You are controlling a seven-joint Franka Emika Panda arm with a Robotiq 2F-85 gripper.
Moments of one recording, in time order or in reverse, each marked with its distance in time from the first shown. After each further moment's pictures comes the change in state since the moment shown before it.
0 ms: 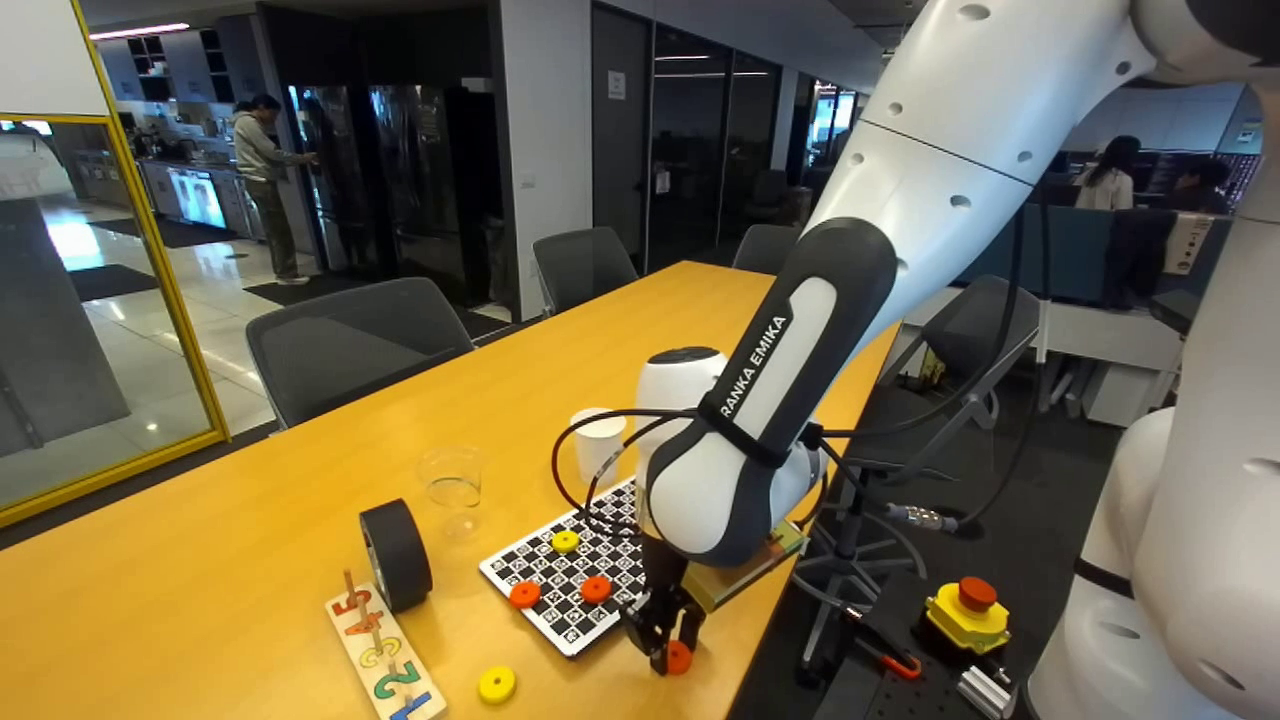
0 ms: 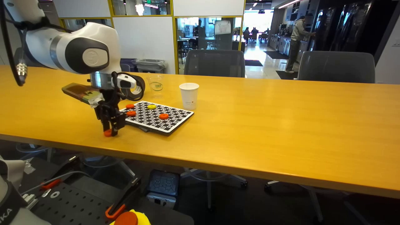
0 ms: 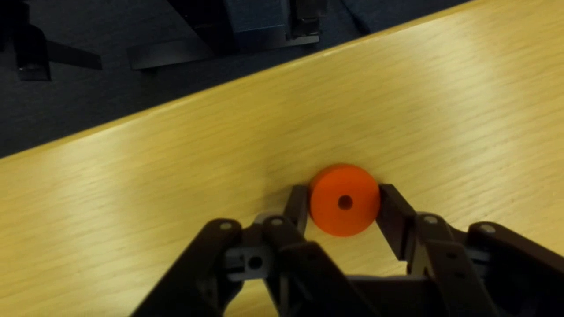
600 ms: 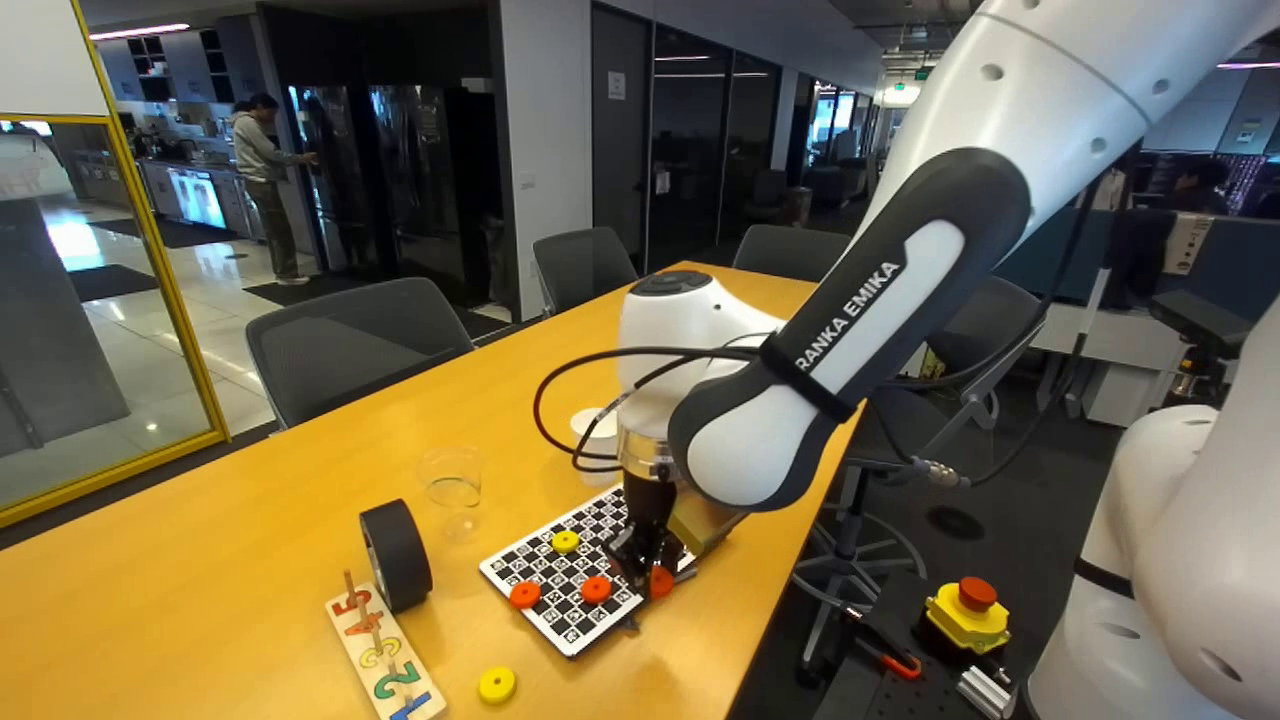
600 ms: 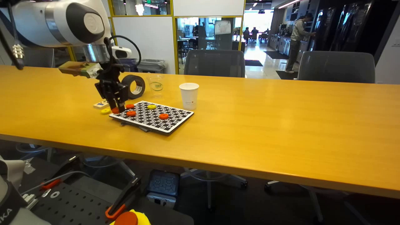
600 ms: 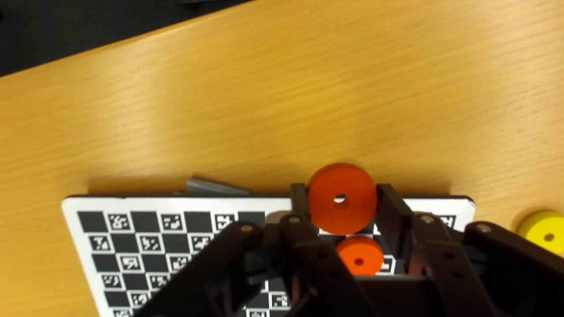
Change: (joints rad) arm 0.000 -0.211 -0.009 0.026 -0.330 -0.124 0.242
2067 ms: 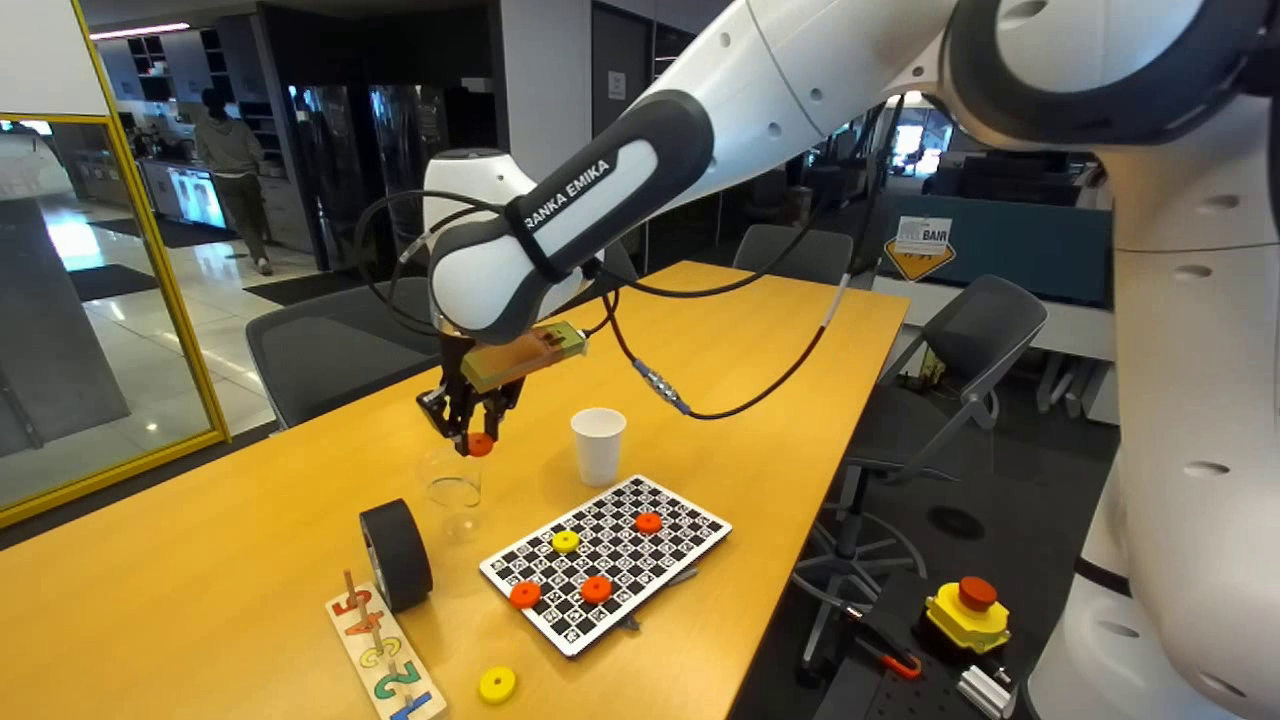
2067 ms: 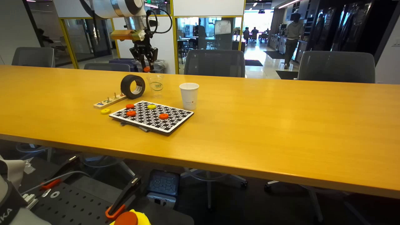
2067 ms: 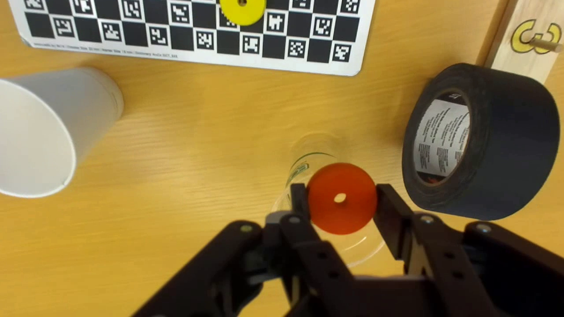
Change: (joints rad) arm -0.014 0.469 -0.012 0.852 -0.072 -0.256 -0.099
